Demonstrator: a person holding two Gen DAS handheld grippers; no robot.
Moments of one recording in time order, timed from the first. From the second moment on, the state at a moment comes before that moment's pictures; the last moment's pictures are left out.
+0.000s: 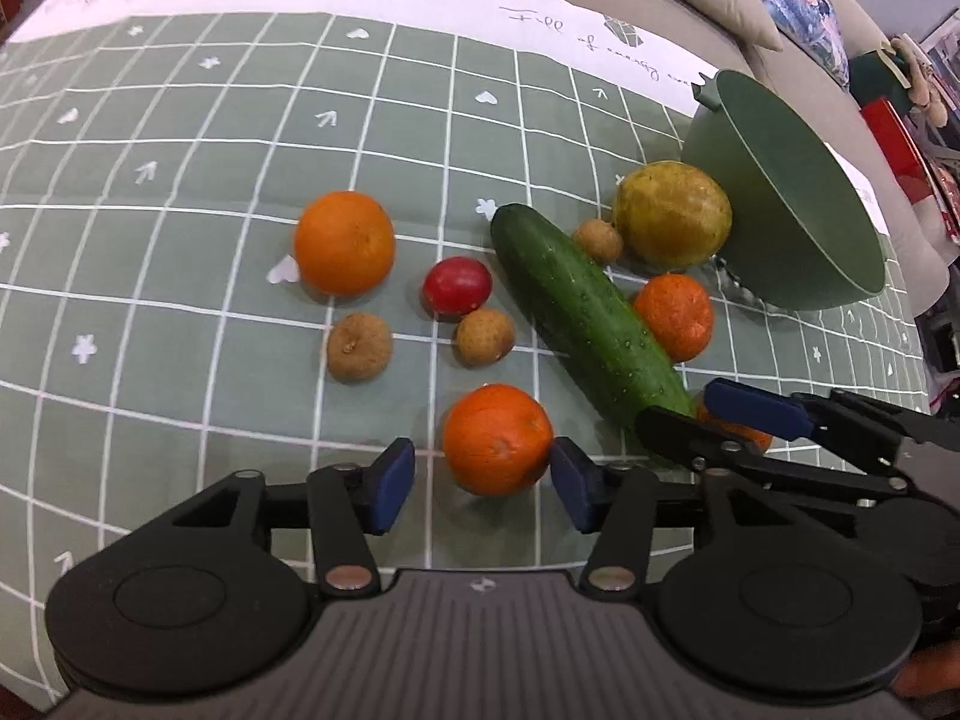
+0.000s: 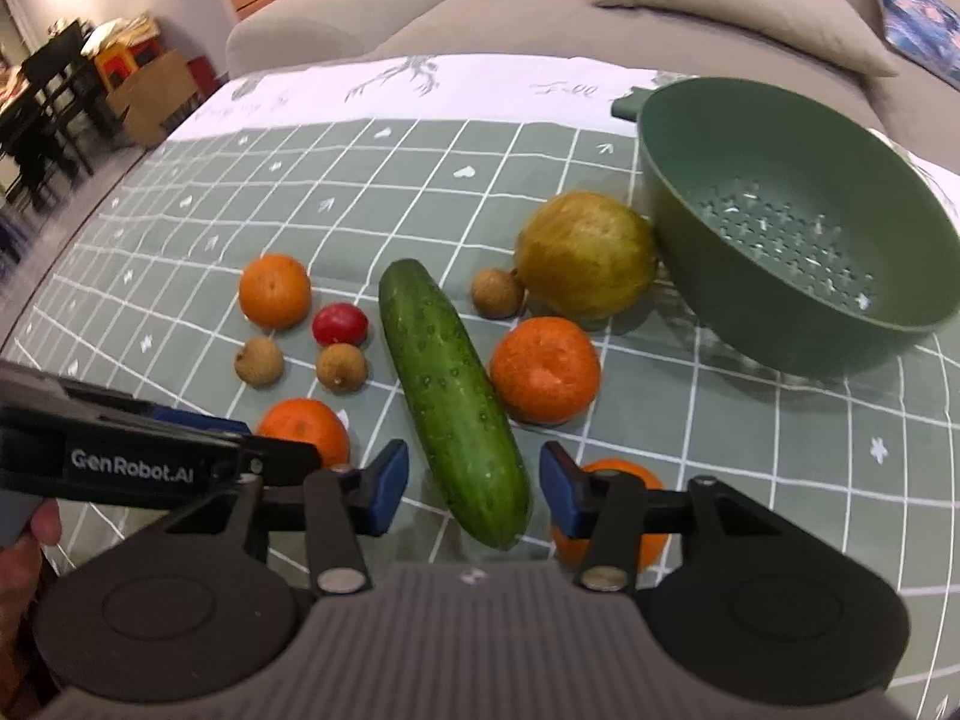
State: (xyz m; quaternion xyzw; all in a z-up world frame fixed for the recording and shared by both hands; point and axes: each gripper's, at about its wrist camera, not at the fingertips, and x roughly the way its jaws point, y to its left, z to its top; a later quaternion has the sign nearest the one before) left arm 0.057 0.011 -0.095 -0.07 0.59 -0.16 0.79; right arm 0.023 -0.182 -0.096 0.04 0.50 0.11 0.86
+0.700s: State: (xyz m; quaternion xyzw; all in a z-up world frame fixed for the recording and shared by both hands) left arm 0.069 0.005 -0.105 -0.09 0.61 -0.17 0.77; right arm 0.034 -0.188 -0.096 0.02 0.49 0.20 0.85
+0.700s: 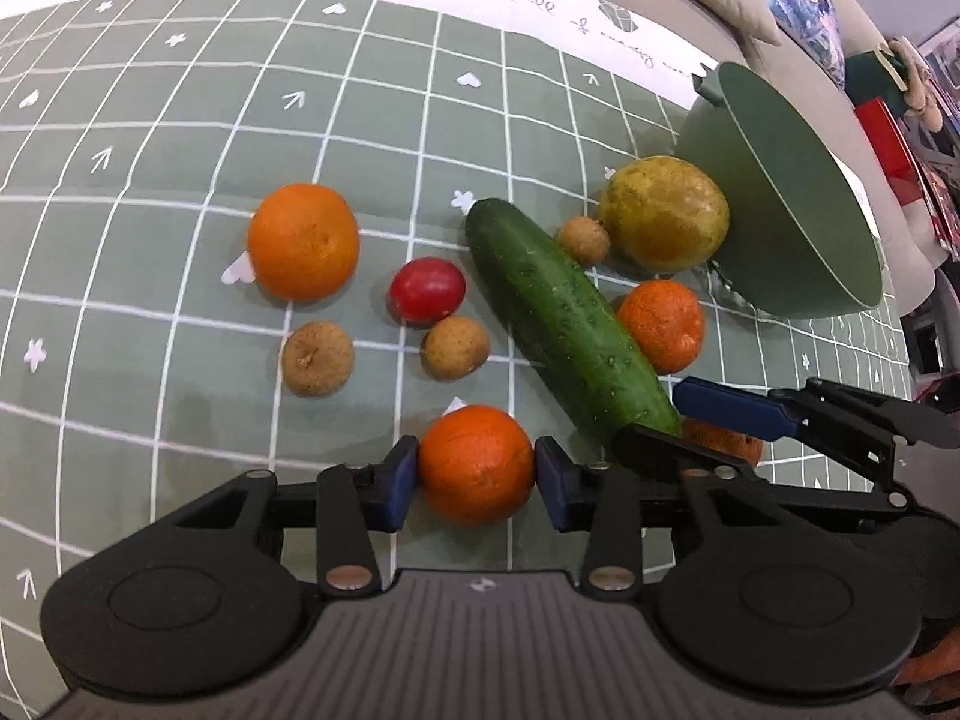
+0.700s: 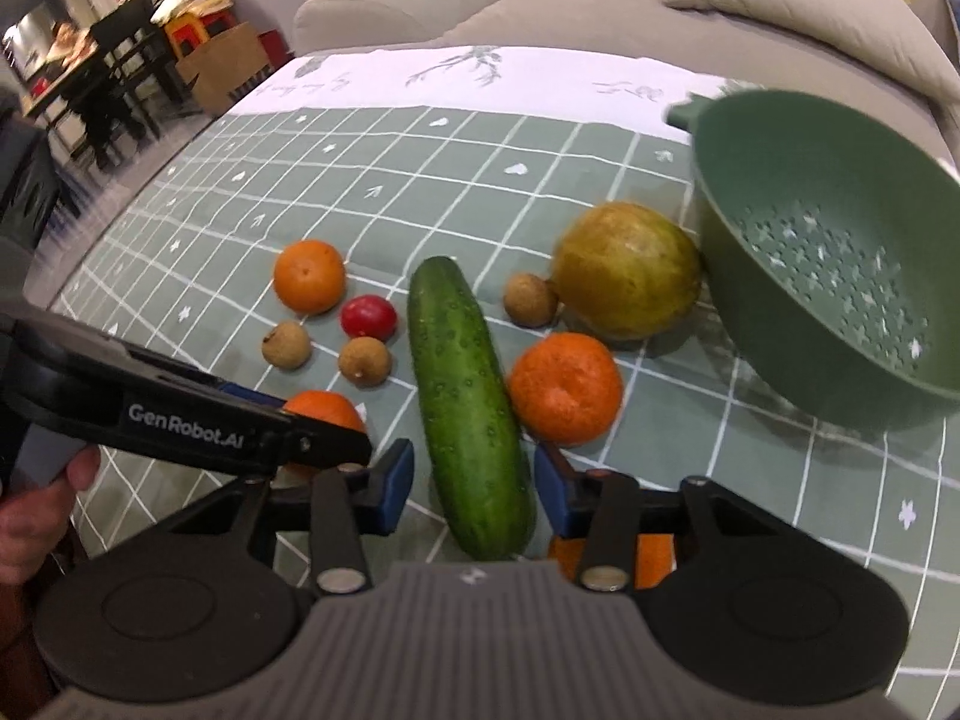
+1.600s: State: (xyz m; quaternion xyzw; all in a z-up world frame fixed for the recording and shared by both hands) left arm 0.057 0.036 -0.053 -0.05 0.56 -0.12 0.82; right arm 0.062 -0.095 -0.112 -0.29 0.44 0.21 0.82
